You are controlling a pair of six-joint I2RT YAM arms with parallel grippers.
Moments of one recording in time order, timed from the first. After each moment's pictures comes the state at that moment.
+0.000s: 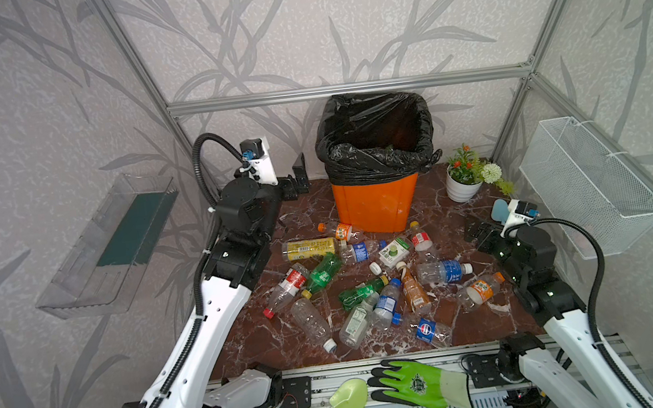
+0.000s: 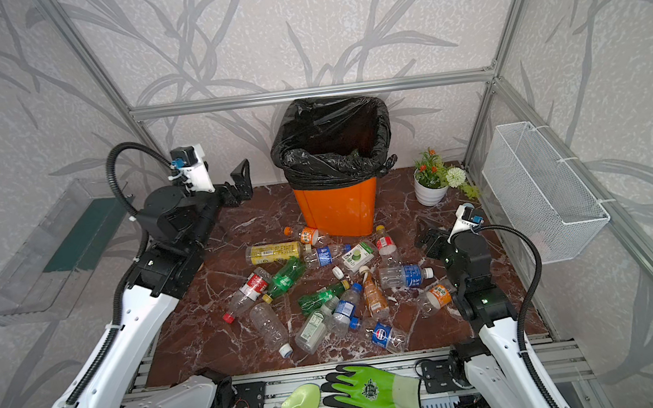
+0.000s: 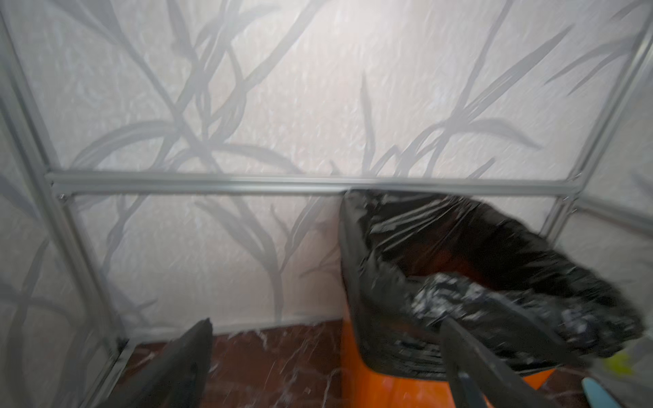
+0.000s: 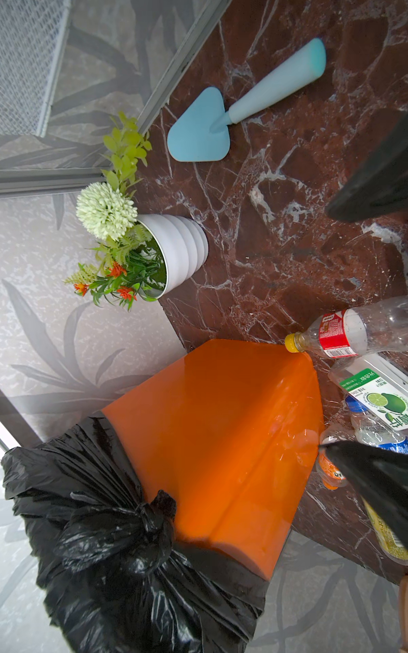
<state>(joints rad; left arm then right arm) -0.33 1.16 1.29 -0.19 -0.22 -0.09 0.11 0.66 0.57 -0.18 0.07 0.55</state>
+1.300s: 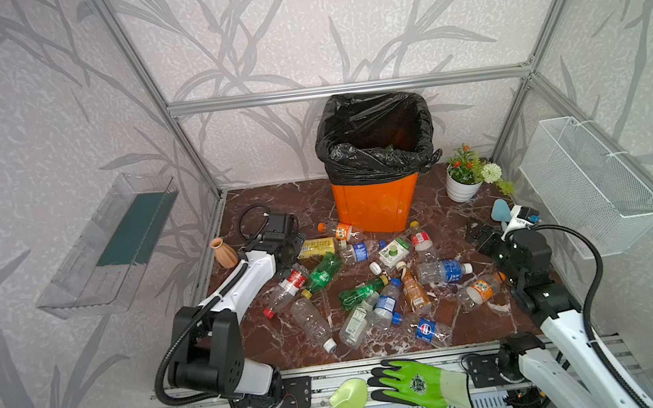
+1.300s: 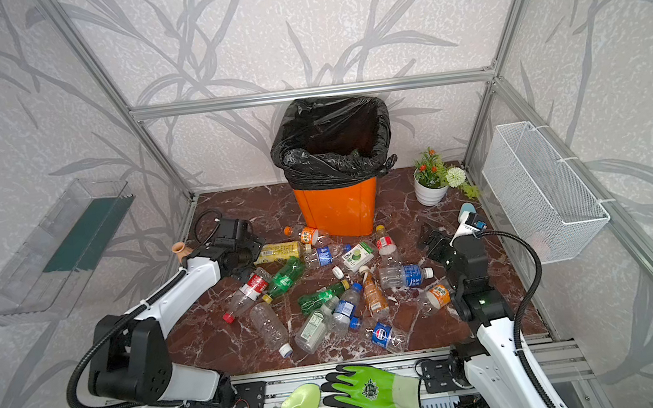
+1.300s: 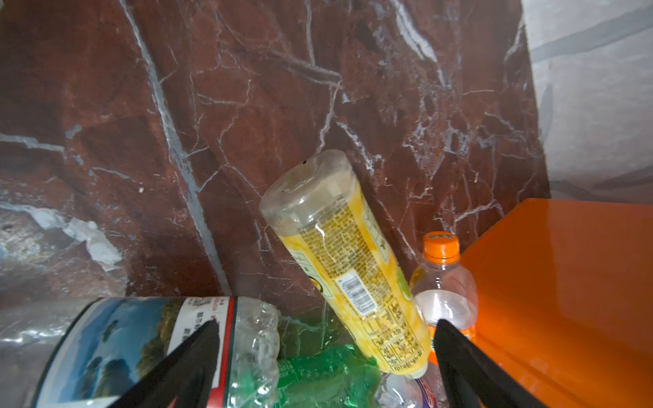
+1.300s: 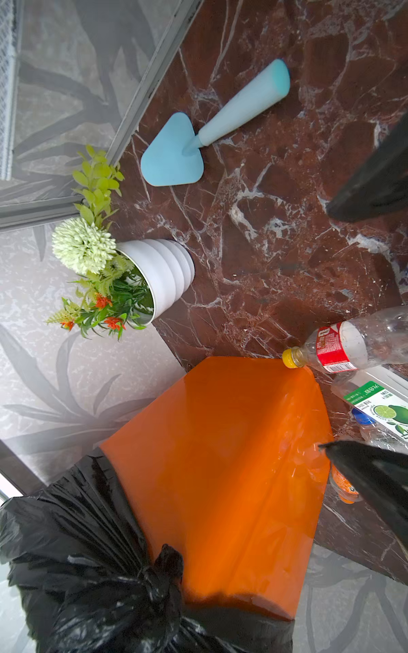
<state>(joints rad) -0.22 1.49 0.99 -0.53 -0.13 -1.29 0.09 0.65 0.51 -0.16 0.11 0.61</state>
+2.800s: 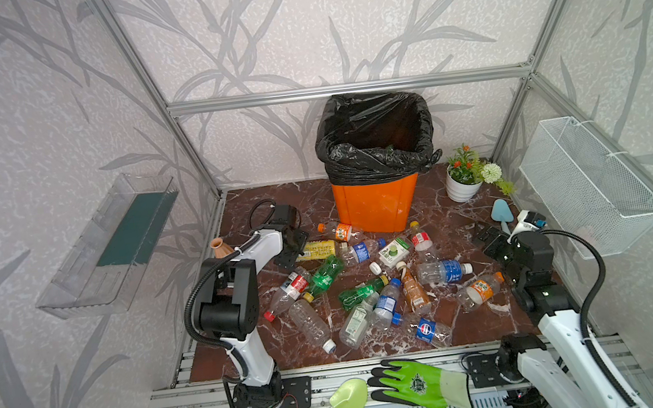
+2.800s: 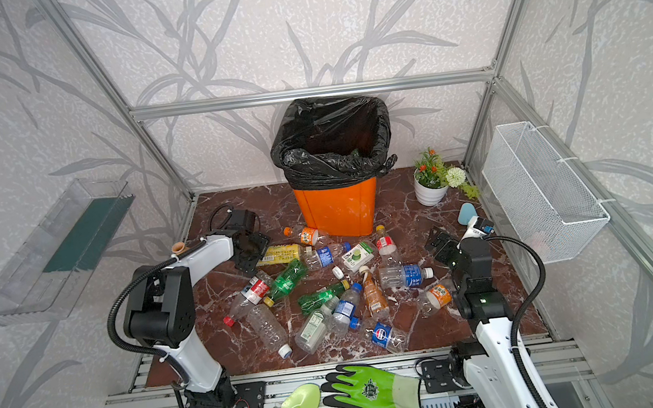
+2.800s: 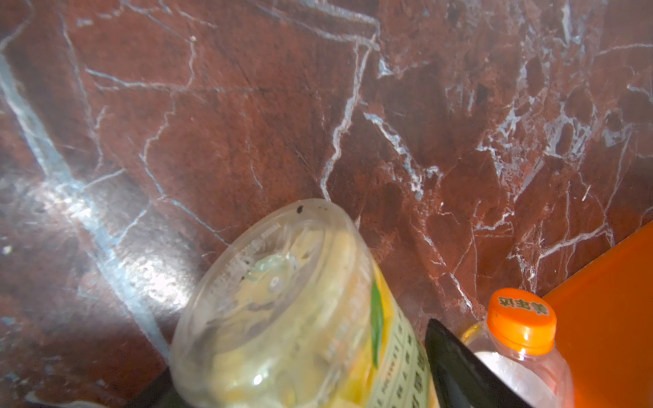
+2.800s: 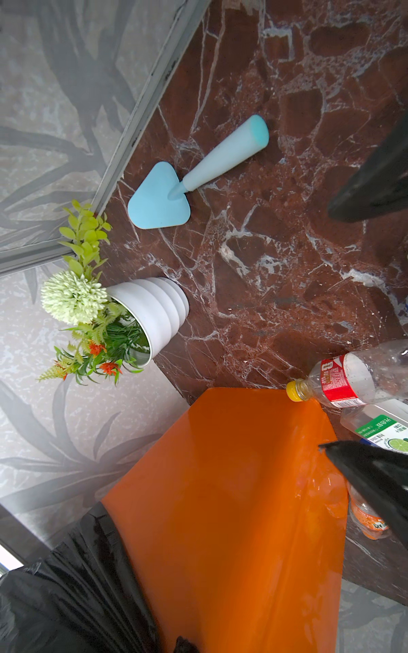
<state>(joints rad) -0.15 1.80 1.17 -0.55 -0.03 -1.23 -0.02 0.66 0.47 -0.16 0.07 0.62</state>
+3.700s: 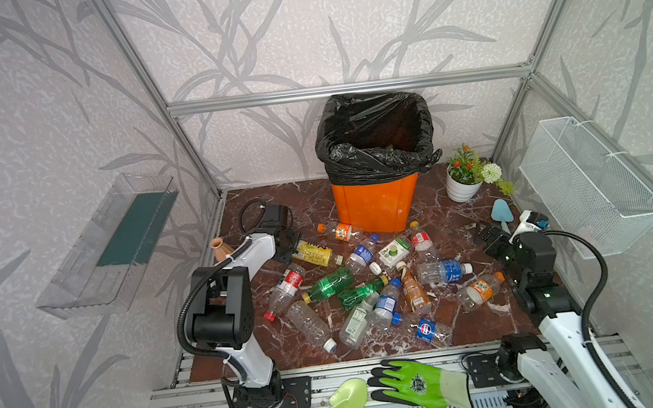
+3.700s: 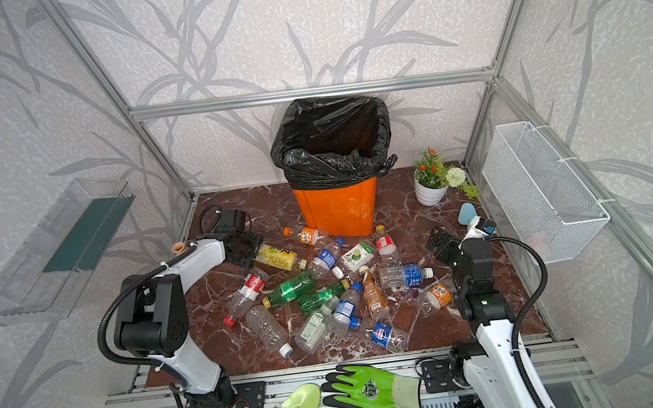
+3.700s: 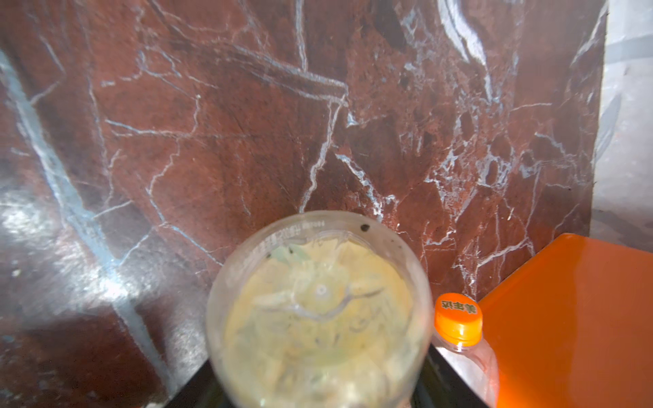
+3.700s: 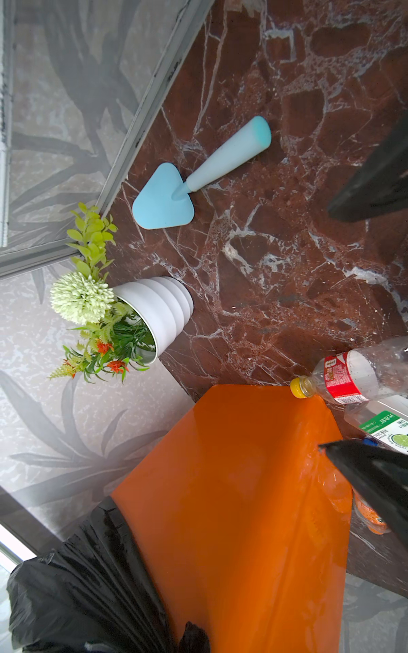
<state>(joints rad) -0.11 1.72 1.12 -0.46 -0.01 -1.25 -0.03 0.65 0.47 -0.17 0.07 0.63</state>
